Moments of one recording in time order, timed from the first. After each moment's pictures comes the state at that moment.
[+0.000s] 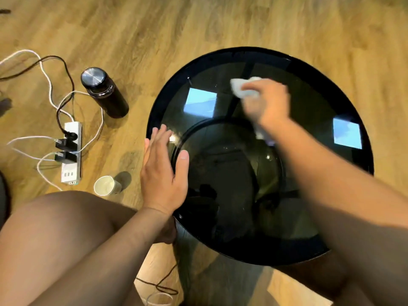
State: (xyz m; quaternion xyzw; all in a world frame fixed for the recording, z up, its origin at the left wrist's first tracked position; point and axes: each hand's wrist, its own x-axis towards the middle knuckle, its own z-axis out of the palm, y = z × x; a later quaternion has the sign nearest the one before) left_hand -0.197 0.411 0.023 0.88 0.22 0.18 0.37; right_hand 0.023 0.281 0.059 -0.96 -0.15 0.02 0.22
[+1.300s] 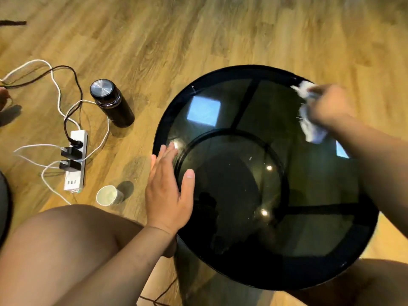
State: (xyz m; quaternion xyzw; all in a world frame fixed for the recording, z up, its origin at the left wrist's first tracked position) left_hand -0.199 0.408 0.023 0.87 0.24 0.19 0.38; right_hand 0.108 0.184 0.072 -0.99 -0.06 0.04 0.11
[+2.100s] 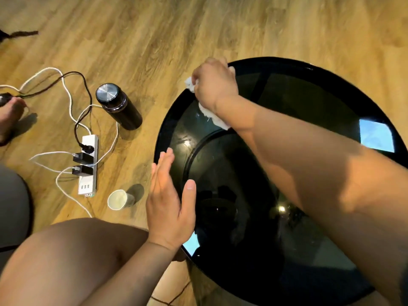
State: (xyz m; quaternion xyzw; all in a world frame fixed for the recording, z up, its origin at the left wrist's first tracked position) left_hand -0.199 0.410 0.026 0.87 0.23 0.19 0.39; right_hand 0.064 0.418 0.051 -0.95 -0.30 0.03 0.12
